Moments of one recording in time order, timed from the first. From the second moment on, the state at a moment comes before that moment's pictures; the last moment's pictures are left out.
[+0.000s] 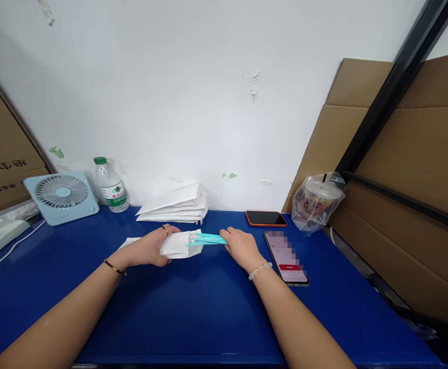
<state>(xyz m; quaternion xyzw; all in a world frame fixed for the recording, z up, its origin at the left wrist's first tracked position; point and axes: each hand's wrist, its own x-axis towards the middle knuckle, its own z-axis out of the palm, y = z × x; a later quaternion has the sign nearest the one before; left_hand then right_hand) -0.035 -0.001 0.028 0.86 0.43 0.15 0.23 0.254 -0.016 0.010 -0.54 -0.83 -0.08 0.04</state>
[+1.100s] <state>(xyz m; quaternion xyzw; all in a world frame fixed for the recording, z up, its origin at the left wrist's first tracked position) -0.010 -0.011 0.024 0.88 0.40 0.14 0.22 0.223 -0.030 0.012 -0.37 -0.91 -0.08 0.14</state>
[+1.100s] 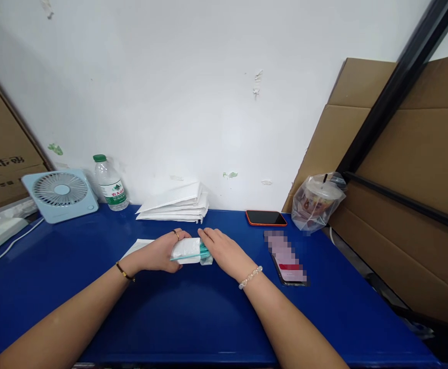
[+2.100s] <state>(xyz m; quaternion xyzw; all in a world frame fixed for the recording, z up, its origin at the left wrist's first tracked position) -0.012 -0.009 0.011 0.89 0.41 0.10 0.16 0.282 -0.020 0.021 -0.45 -0.85 0.23 0.15</state>
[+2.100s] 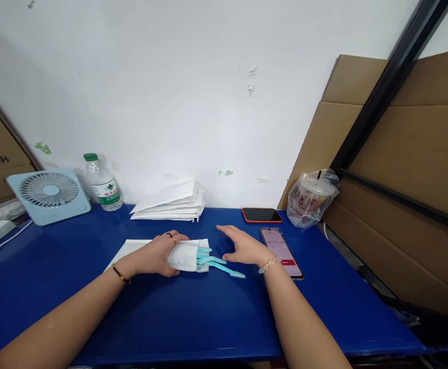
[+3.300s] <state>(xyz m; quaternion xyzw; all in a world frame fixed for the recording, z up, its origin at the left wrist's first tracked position) -0.009 0.002 0.002 0.88 0.43 0.08 0.21 0.253 -0.023 0.001 -0.43 -0.70 0.53 0.21</state>
